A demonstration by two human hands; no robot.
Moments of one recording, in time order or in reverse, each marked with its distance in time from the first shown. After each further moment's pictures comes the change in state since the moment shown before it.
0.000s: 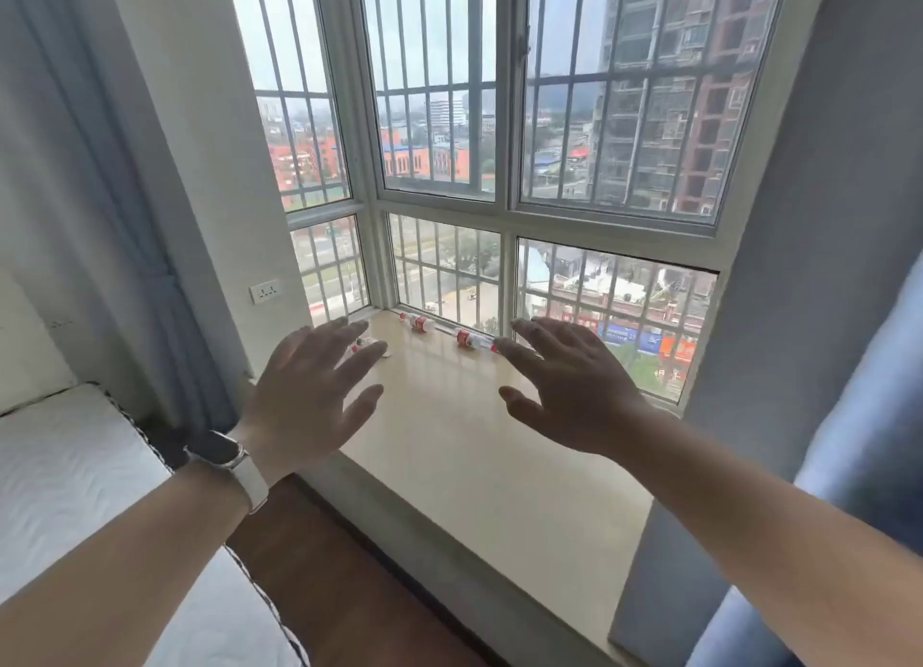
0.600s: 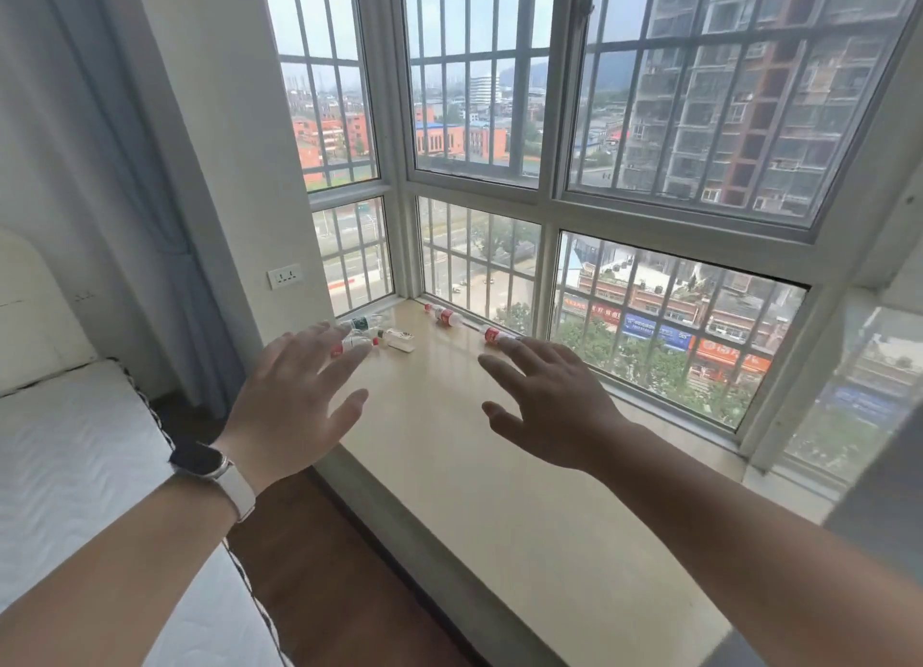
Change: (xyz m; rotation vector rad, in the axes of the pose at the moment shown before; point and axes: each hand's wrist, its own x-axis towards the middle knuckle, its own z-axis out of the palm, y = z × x) left_hand 0.031 -0.083 0.091 0.048 -0.053 -0.113; right_hand 0.098 0.008 0.120 0.114 -0.085 -0.057
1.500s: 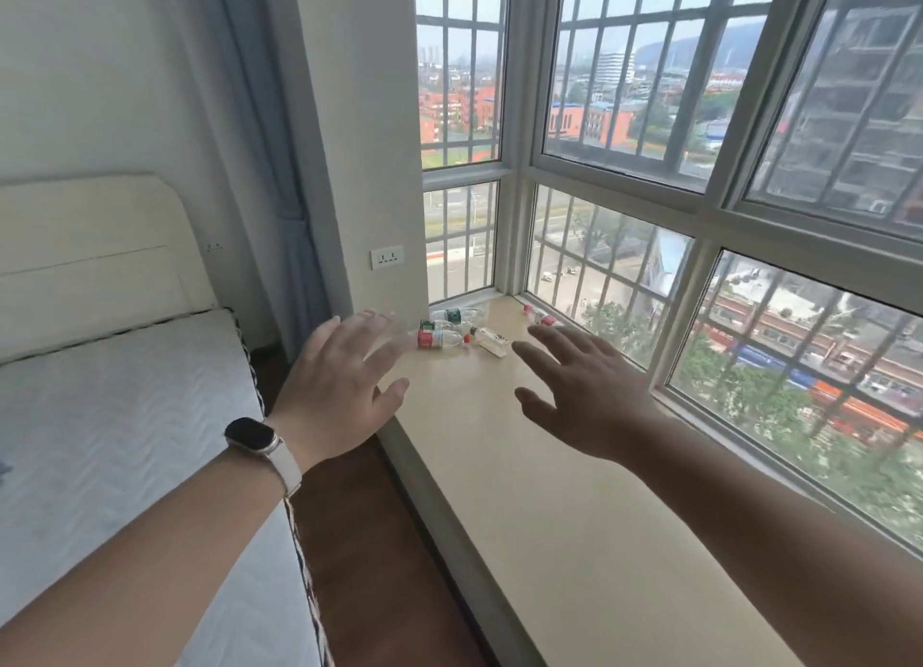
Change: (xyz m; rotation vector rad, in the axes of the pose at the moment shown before) left_hand 0.040 -0.118 0.082 0.051 -0.023 -0.176; right_hand 0.187 0.003 0.115 0.088 0.036 -0.174
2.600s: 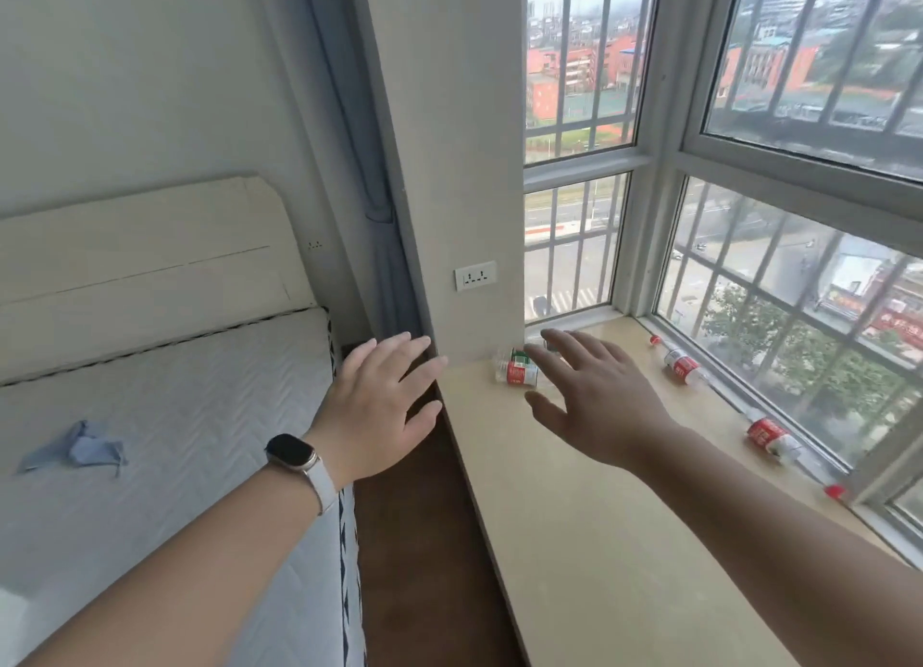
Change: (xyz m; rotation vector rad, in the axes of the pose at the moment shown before) left_hand 0.139 -0.144 0.151 0.136 -0.179 -0.173; right_hand 0.260 0.074 0.181 0.282 -0.034 -0.120
